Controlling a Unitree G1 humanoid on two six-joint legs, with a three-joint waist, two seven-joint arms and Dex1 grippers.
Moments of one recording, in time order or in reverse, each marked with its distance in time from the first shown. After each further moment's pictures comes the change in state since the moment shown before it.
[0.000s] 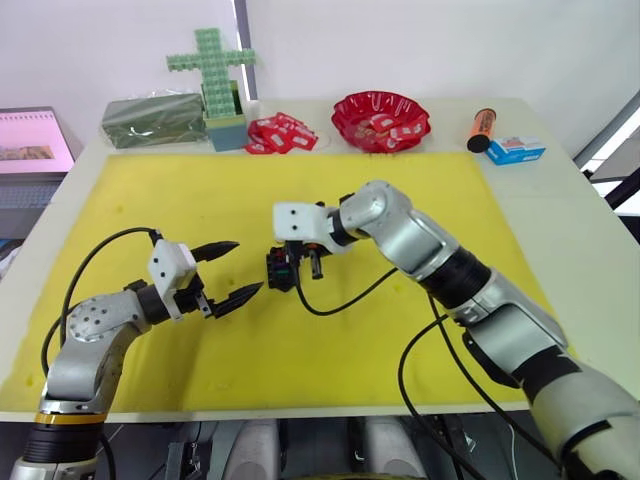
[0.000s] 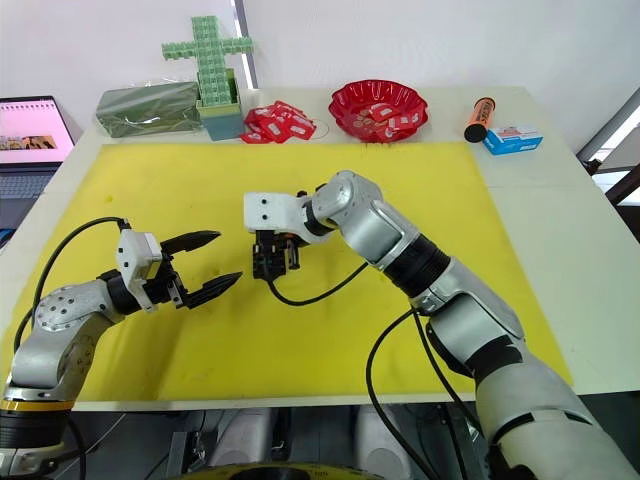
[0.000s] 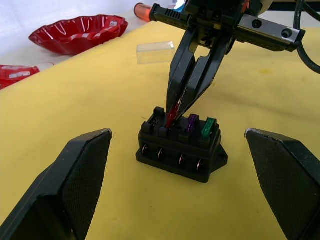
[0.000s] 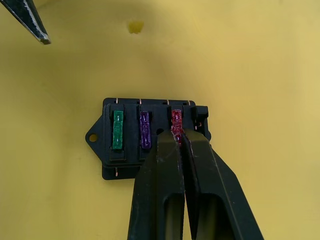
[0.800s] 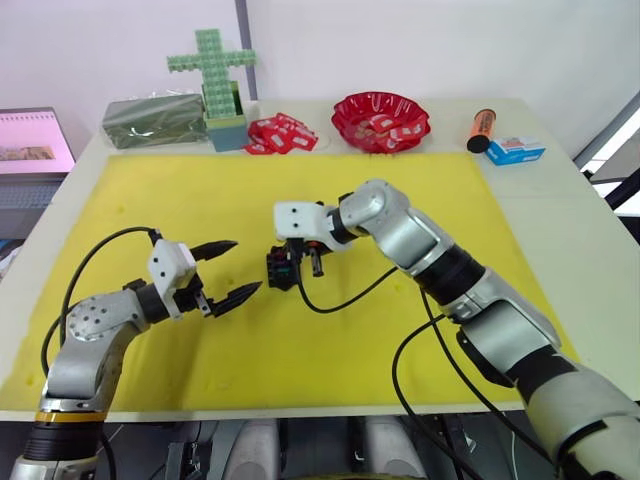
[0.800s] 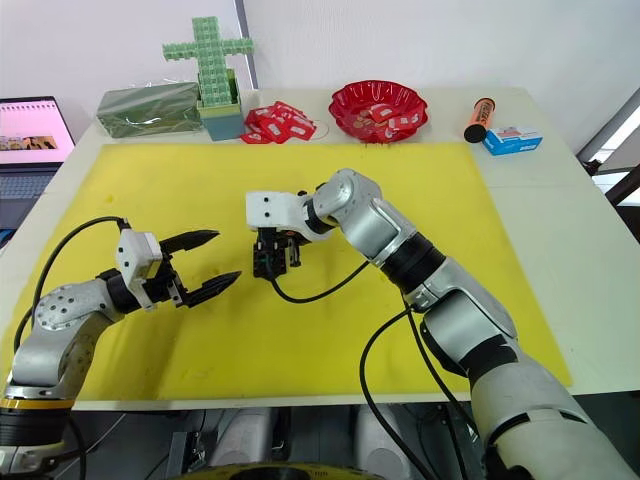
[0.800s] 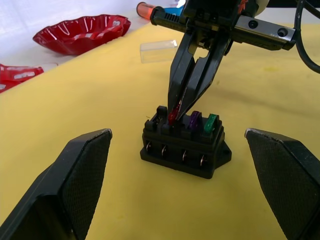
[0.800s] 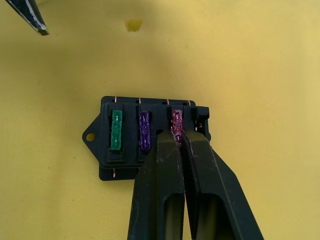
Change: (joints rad) left arm -0.019 0.000 0.000 0.023 0.012 -0.010 0.000; right arm -0.009 0.039 -0.042 0.121 -0.020 -0.080 0.039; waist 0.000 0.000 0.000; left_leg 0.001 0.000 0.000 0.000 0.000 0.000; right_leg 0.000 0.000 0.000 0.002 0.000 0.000
